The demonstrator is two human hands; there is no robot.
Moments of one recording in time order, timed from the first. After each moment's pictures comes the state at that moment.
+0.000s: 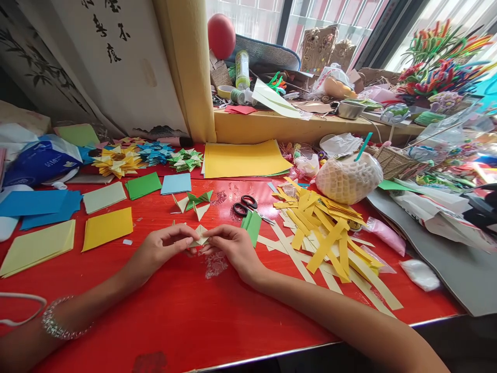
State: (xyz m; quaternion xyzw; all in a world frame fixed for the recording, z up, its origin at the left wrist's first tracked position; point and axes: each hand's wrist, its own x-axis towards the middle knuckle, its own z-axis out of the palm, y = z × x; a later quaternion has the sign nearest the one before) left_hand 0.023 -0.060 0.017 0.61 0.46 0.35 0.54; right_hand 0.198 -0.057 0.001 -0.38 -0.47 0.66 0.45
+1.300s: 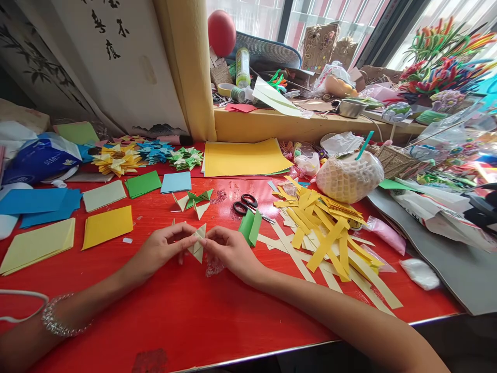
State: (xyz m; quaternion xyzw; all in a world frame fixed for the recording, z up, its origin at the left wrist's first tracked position) left_hand 0.026 -0.059 0.018 0.63 0.46 0.32 0.55; right_hand 0.200 -0.059 0.001 -0.38 -0.56 0.64 0.36
